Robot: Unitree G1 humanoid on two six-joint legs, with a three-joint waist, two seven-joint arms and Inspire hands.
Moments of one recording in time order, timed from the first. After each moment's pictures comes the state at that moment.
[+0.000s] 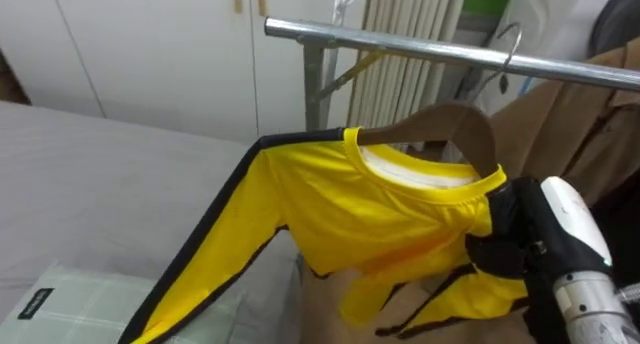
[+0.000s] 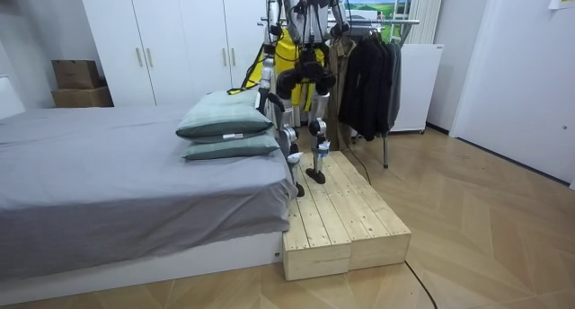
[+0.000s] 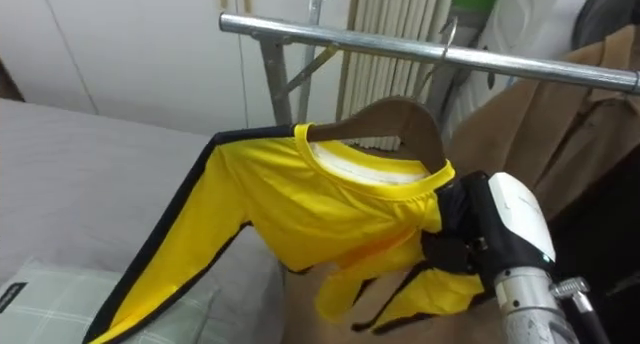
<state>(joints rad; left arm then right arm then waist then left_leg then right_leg) 0.18 0.22 0.06 1.26 0.23 0.23 0.05 0.02 -0.33 -0.06 -0.08 -0.55 0.07 -0.04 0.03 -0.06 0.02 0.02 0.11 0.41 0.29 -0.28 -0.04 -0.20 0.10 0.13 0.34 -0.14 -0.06</state>
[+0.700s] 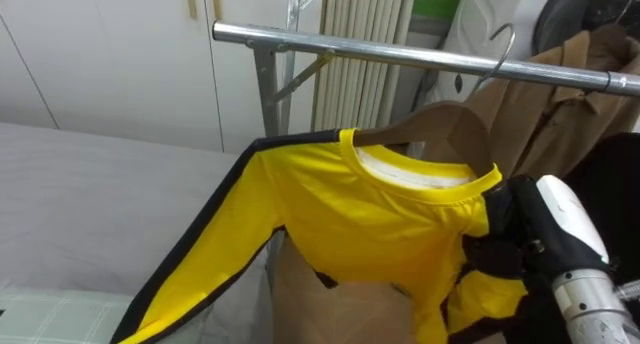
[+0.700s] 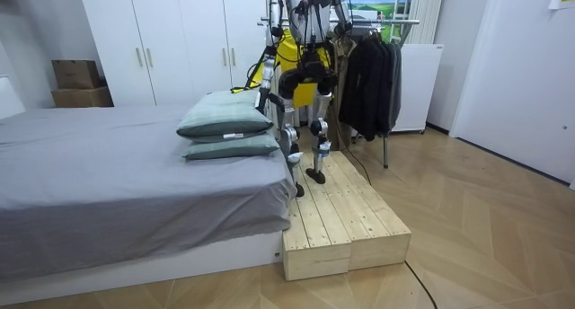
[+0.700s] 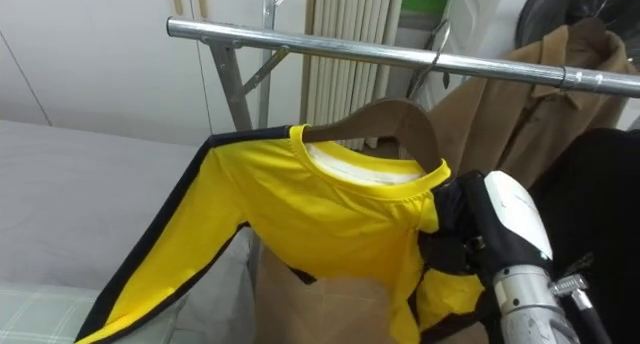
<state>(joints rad) 0.18 0.23 0.10 1.24 0.33 0.30 0.05 0.02 -0.33 -0.06 -0.08 -0.54 0.07 -0.01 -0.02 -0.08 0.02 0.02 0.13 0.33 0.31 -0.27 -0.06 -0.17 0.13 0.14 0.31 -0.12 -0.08</state>
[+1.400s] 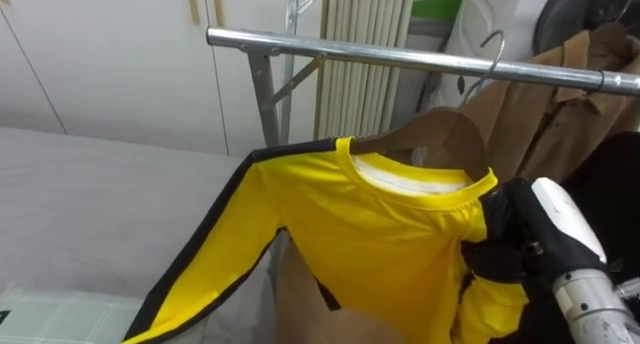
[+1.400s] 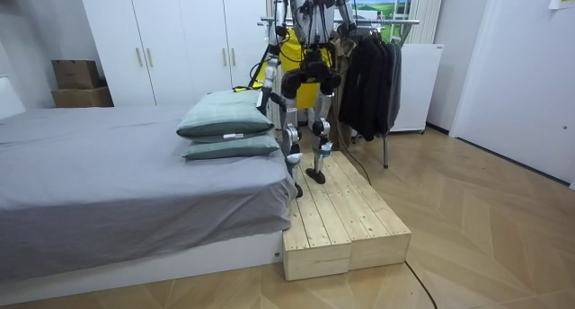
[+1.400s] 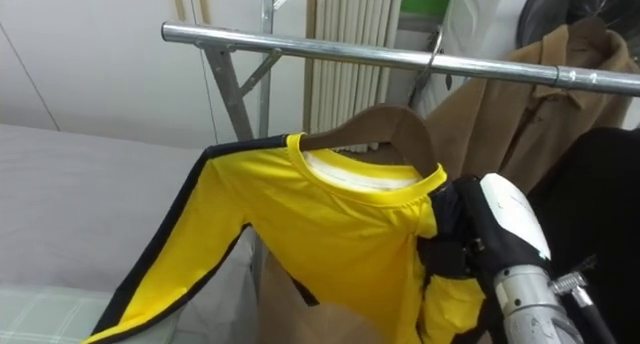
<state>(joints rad) 0.18 0.23 0.15 1.22 0.33 0.30 0.05 0.01 -0.35 -0.06 -0.05 -0.54 0.07 0.06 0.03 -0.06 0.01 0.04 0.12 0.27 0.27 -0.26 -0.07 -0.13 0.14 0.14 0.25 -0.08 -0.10</state>
